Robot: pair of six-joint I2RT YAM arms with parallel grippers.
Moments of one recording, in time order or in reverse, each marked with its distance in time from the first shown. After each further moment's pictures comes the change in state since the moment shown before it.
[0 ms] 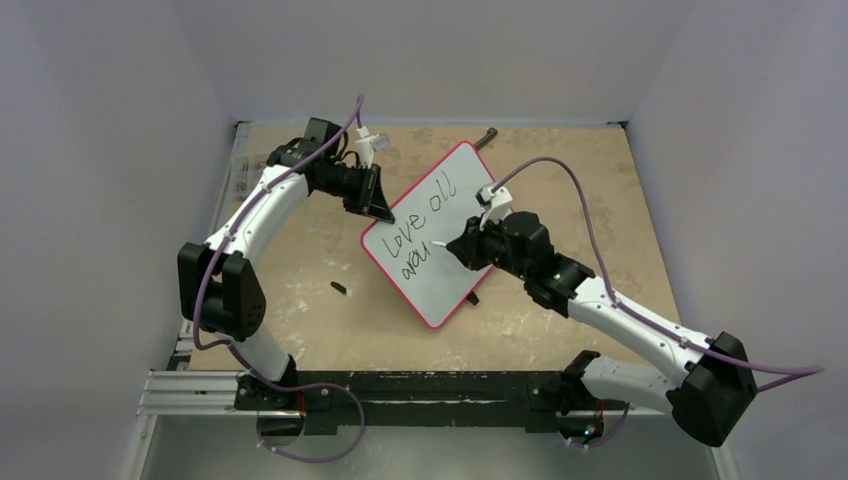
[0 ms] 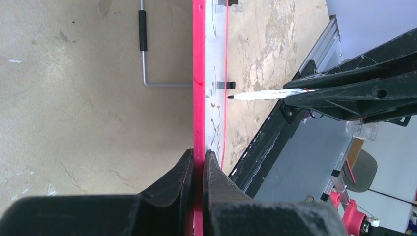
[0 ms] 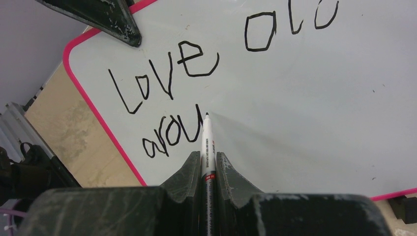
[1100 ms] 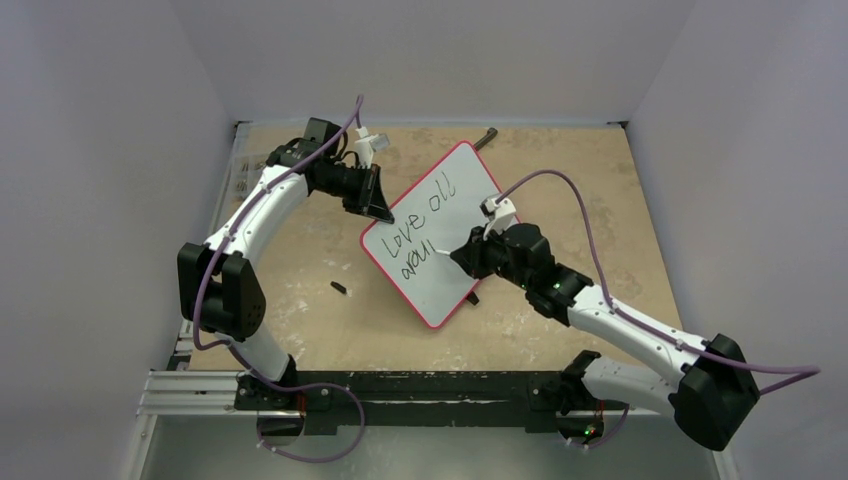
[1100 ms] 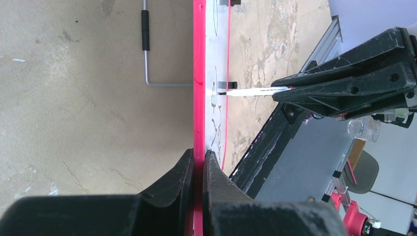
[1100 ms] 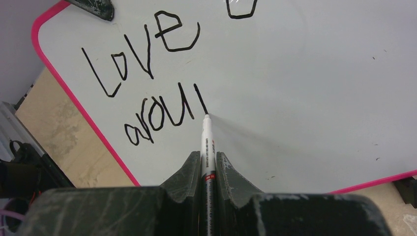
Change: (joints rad) left arm 0.000 -0.002 -0.002 0.000 -0.005 0.000; right arm -0.003 -0.014 -0.106 0.078 0.014 0.030
